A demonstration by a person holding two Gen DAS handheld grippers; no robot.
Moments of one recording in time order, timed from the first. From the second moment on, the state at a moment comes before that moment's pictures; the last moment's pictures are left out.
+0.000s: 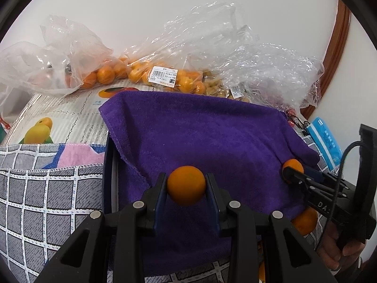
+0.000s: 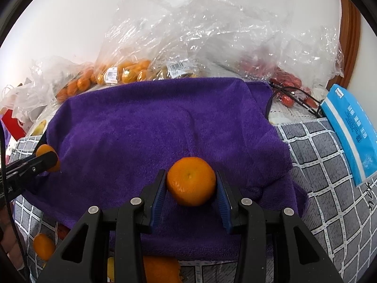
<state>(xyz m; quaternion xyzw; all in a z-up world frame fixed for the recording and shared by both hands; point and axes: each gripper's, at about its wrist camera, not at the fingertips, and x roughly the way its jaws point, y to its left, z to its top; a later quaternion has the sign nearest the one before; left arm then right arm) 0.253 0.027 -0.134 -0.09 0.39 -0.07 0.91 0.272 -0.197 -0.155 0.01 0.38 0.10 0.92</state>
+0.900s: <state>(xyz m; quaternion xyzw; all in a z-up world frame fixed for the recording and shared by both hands) 0.232 0.043 -0.100 -0.12 0.31 -0.07 0.94 0.254 -0.204 -0.133 0.02 0.31 0.08 0.95</state>
